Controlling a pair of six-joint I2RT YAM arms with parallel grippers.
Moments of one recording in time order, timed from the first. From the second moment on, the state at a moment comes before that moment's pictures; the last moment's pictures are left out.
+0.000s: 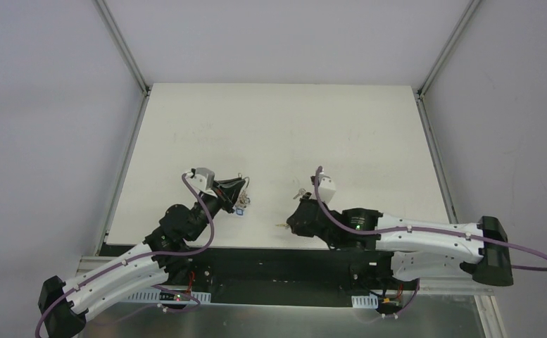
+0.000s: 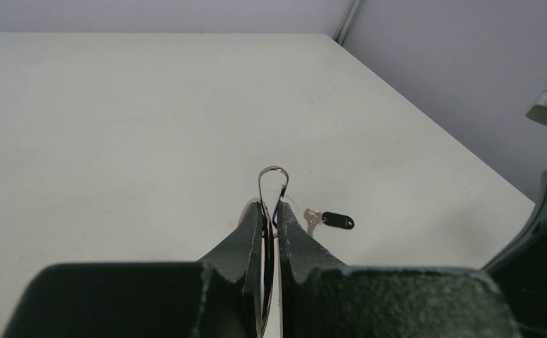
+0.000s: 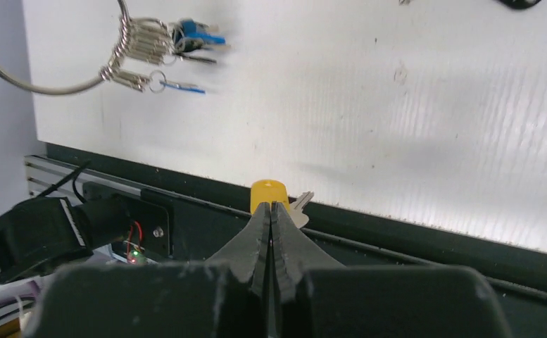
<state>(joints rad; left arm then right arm) -0.90 0.46 0.21 0.37 -0.35 -0.24 1.40 1.15 0.87 -0.62 0.55 1.30</state>
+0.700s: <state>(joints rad) -0.90 0.45 0.21 0.45 -0.09 -0.16 0.92 1.02 0.65 0.04 -0.16 1.07</state>
